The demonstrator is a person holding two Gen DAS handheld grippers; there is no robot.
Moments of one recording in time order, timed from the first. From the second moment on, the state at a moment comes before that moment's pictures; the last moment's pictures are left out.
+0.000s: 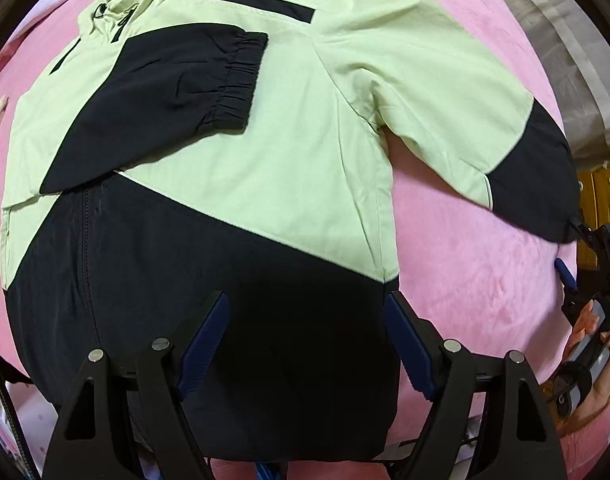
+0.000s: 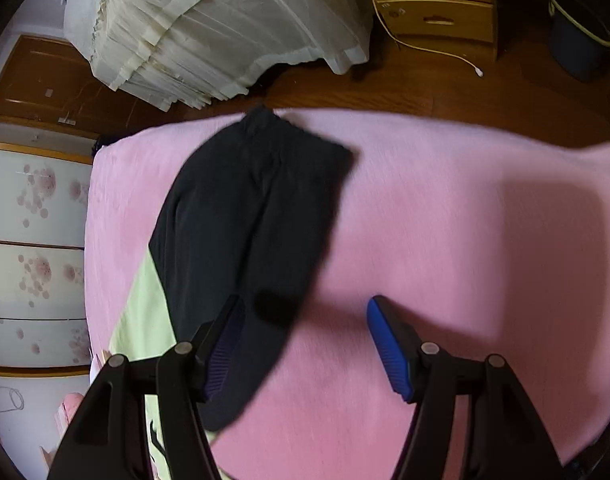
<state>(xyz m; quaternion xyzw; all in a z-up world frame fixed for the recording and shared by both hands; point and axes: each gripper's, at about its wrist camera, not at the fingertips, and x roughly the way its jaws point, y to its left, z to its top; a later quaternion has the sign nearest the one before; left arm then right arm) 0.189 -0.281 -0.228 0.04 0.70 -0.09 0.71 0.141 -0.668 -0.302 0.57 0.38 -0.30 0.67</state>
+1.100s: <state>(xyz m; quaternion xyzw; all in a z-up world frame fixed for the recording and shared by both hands) 0.223 -0.035 -0.207 0.02 0.62 -0.03 0.78 0.269 -0.472 -0.051 0.26 0.26 -0.24 0.90</state>
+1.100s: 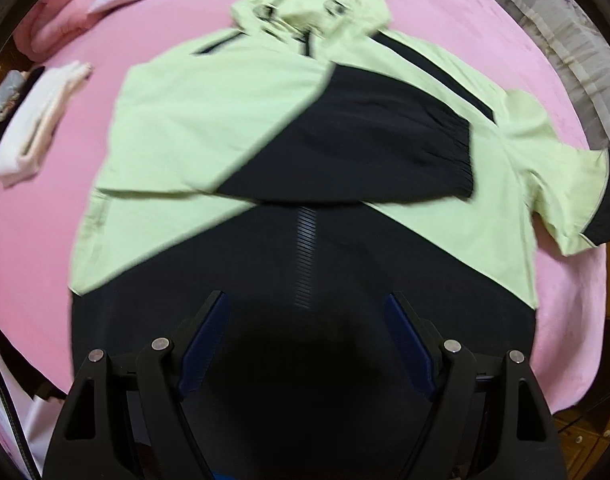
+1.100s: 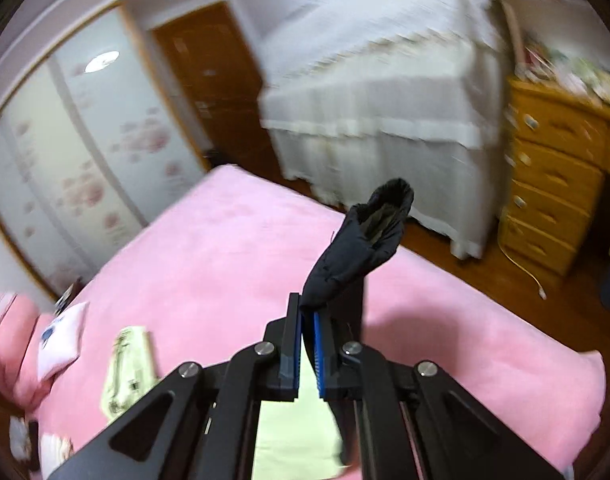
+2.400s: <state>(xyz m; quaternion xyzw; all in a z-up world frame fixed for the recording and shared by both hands) 0.335 -0.042 -0.262 -0.13 0.61 -0.11 0.77 0.234 -0.281 -0.260 0.20 0.56 -0.05 0.81</state>
